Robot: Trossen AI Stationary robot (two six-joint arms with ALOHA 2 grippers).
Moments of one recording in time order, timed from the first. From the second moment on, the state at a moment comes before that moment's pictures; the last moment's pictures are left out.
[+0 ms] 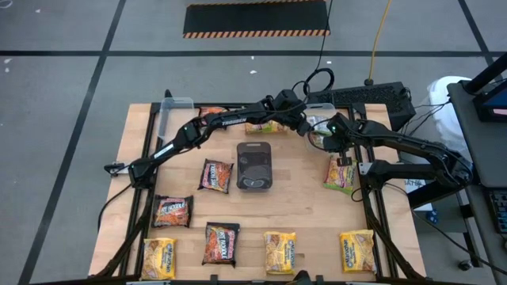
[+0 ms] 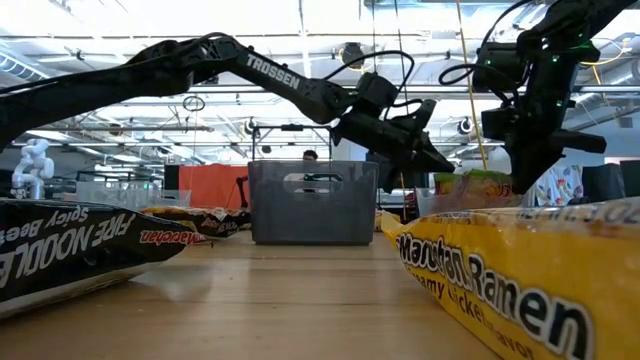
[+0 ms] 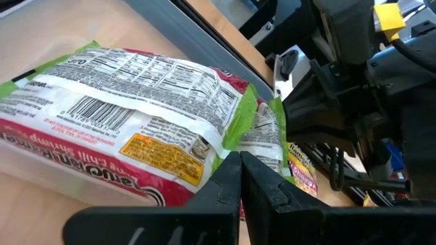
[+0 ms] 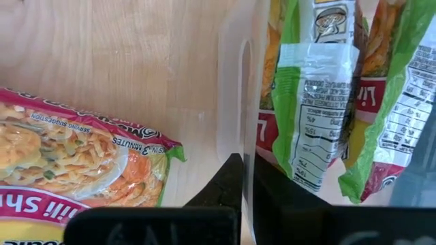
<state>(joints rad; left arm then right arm) 0.40 2.63 2.35 -0.19 0.52 -0.52 -0.64 1.01 0.60 -0.82 0.10 -0.76</state>
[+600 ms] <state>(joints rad) 0.40 2.63 2.35 -0.17 0.53 -0.52 -0.64 1.01 0.60 -0.83 0.13 -0.77</state>
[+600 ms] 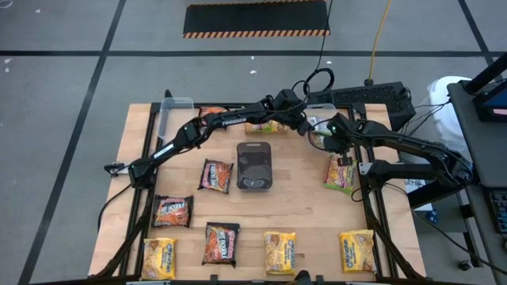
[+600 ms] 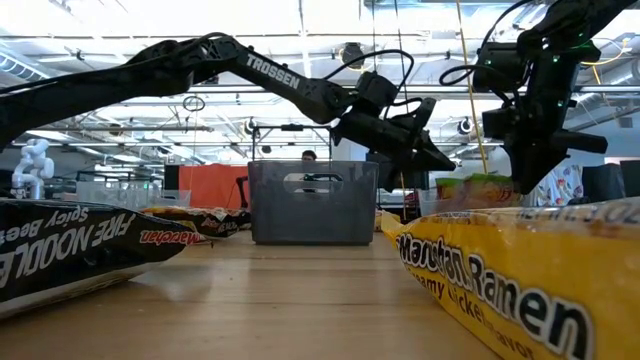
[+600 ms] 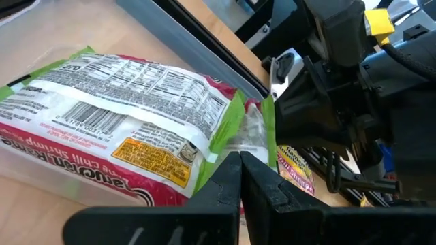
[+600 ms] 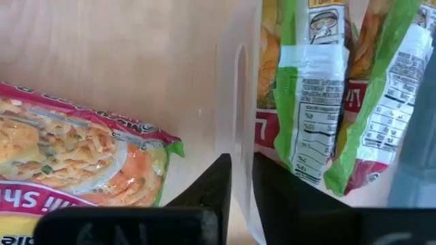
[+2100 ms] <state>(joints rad) 0.43 2.56 2.35 -0.22 0.65 -0.50 -0.64 0.94 0.60 -0.68 0.21 -0.84</state>
